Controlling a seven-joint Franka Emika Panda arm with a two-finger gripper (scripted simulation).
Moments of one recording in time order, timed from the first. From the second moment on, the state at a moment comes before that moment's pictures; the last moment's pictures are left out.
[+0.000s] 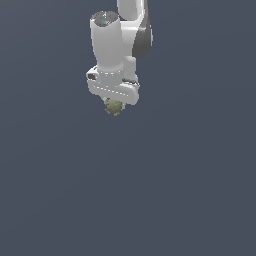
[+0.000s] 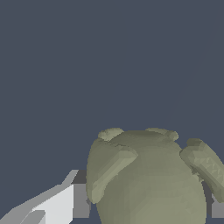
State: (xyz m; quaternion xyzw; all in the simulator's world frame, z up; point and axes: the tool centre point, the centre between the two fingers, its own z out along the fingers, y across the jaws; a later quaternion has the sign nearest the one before) arm -0.118 -0.058 0.239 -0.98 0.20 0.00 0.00
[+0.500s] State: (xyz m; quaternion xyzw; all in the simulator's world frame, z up) arm -0.142 -0.092 0.285 -0.98 0.20 0.00 0.00
